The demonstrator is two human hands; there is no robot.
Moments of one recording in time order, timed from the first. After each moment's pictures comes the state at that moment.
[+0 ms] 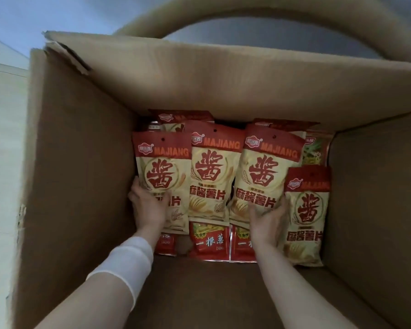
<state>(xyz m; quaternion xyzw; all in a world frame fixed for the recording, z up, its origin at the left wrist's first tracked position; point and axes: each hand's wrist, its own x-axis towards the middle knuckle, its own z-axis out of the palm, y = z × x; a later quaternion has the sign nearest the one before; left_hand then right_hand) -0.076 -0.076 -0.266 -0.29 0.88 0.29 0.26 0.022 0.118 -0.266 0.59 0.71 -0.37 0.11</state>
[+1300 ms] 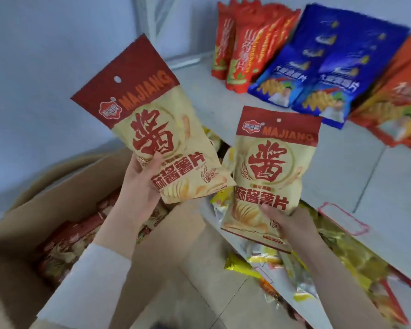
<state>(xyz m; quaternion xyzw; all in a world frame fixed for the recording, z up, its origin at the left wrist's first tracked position) 0.160 0.024 0.209 0.26 0.39 0.70 0.54 0.433 0.057 0.190 0.59 0.50 -0.54 -0.34</state>
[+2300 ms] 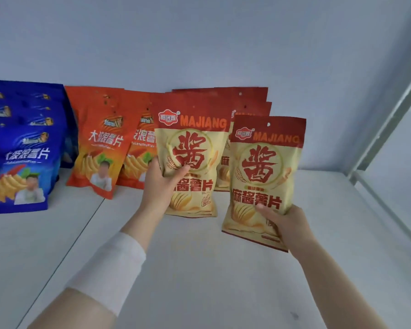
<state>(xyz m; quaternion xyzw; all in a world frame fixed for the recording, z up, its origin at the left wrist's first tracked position) 0.813 0.278 0.253 0.63 0.40 0.48 0.45 1.014 0.114 0.234 0.69 0.28 -0.35 -0.57</state>
